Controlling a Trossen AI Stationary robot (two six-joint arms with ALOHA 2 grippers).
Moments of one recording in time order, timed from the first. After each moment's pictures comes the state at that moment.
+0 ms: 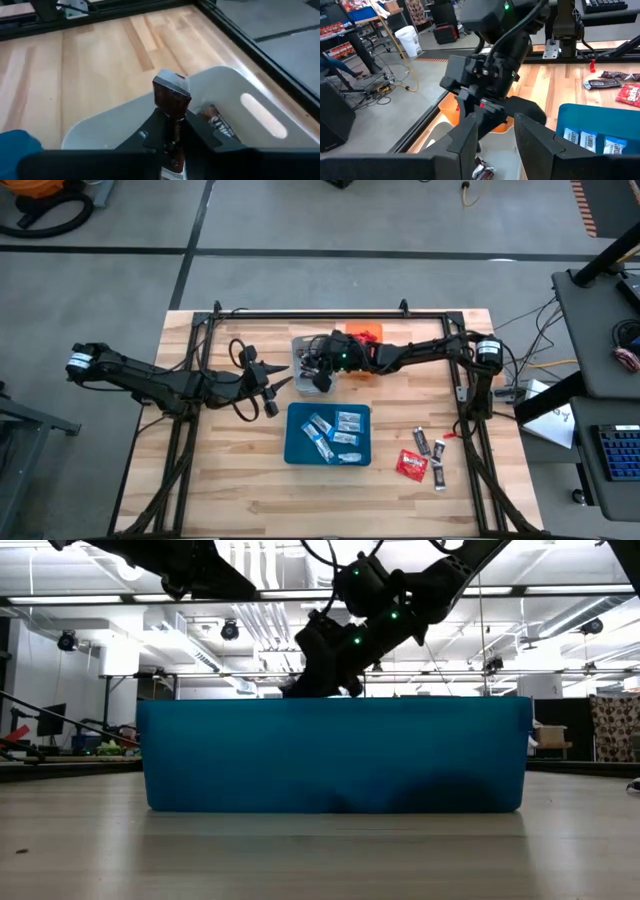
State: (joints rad) left arm -0.19 1.05 0.67 0.10 -0.64 0.03; right arm -0.23 1.88 1.16 0.22 0.06 0.07
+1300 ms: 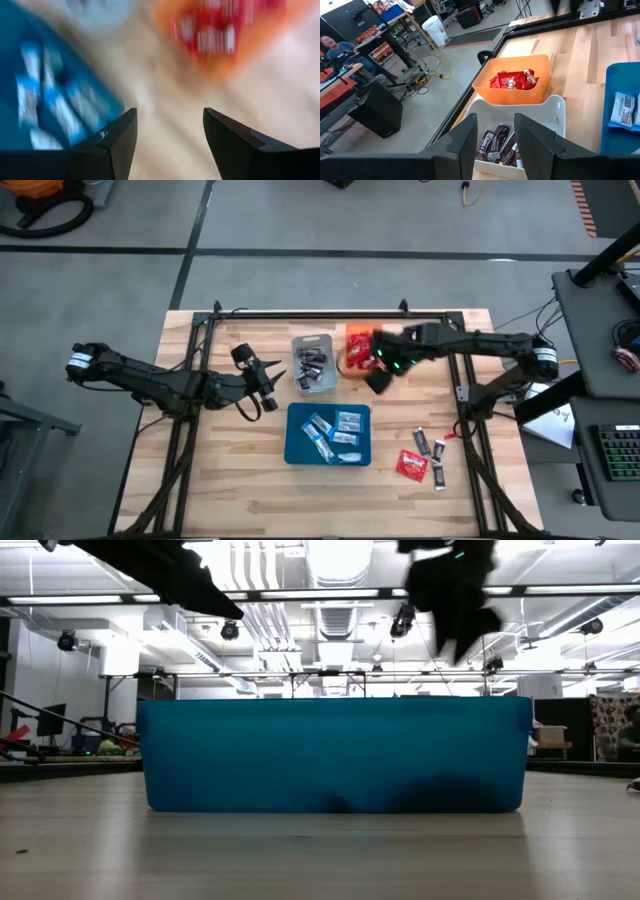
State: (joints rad) left arm -0.19 1.05 0.67 -0.03 -0.80 0.13; right arm -0.21 1.47 1.32 -1.07 0.02 0.58
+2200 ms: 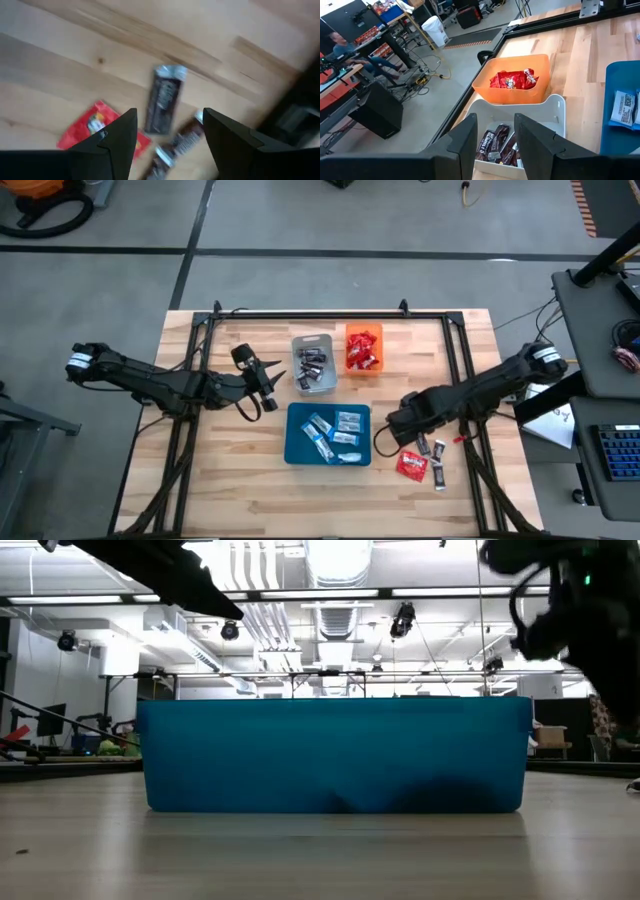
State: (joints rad) left arm -0.19 1.05 0.67 -0.03 -0.79 0.14; right arm 0.30 1.43 0.93 -1.16 -0.11 1.41
